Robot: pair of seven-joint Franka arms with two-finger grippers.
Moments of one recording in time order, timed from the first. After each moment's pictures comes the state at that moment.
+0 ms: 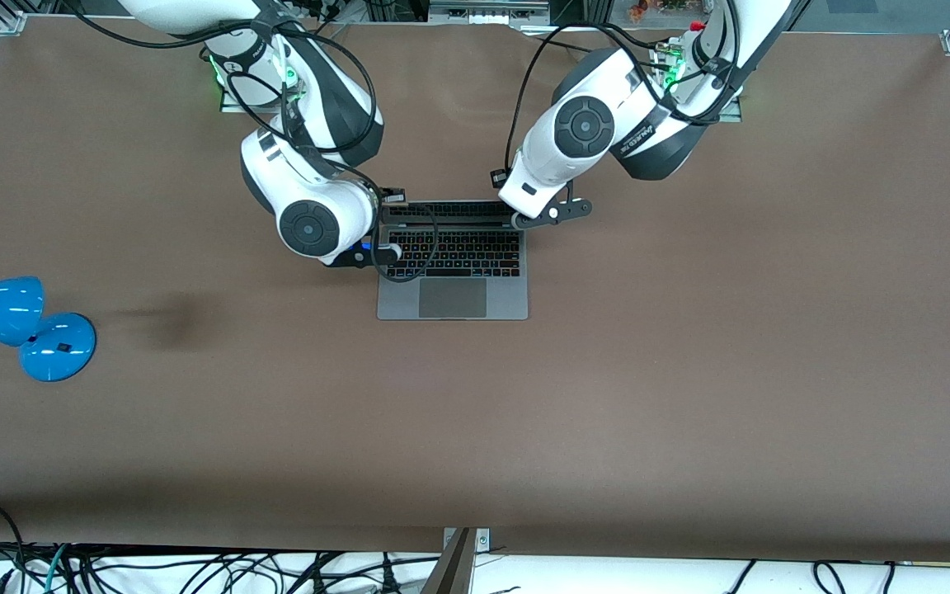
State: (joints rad) left arm -0.06 0.38 -0.73 -1.86 -0.15 2.01 -0.98; right arm 0.27 0.46 0.32 -1.66 0.21 1.62 0.49
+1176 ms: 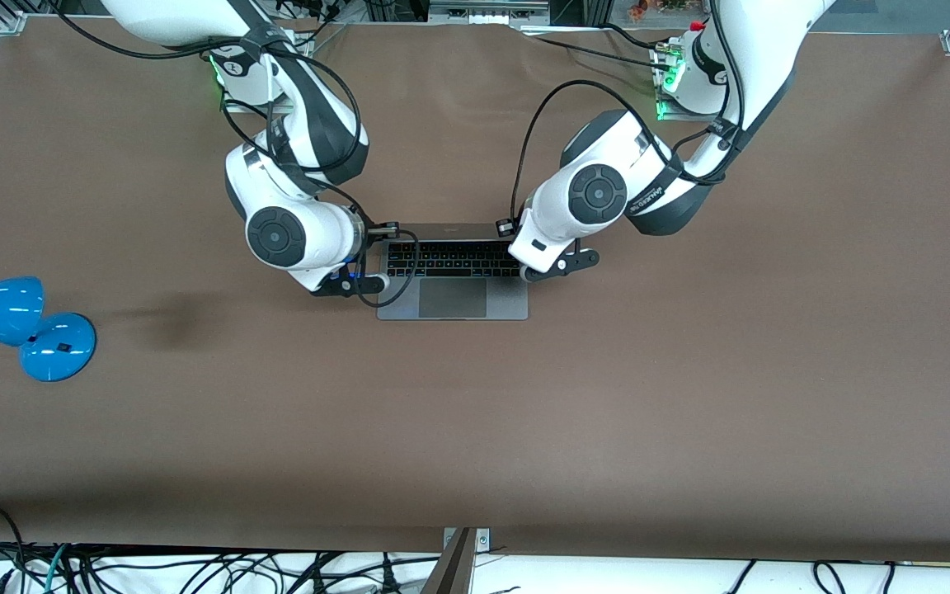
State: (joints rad) left arm -0.06 0.55 -0.68 -1.71 -0.05 2.01 -0.97; right arm 0.26 0.48 0.28 -1.67 0.20 1.82 0.41
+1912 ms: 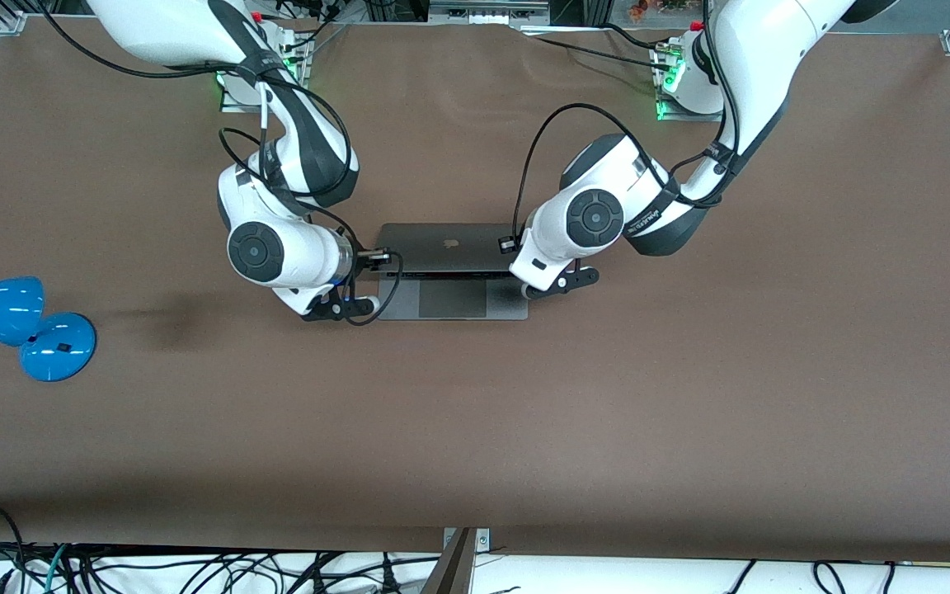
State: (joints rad) left arm -0.06 0.64 -0.67 -1.65 0.01 2.01 -0.98; right arm 0.25 0.52 0.25 -1.67 0.20 1.96 0.29
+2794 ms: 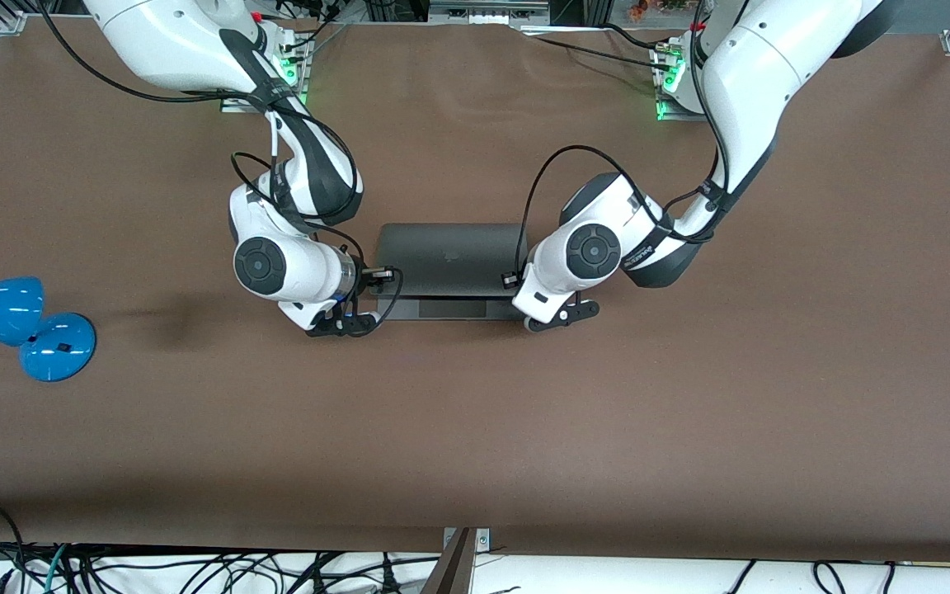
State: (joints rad) left arm -0.10 0.76 -0.61 -1.56 0.13 2.10 -0.98; right arm 0.25 0.59 0.24 -1.67 0.20 2.08 0.26
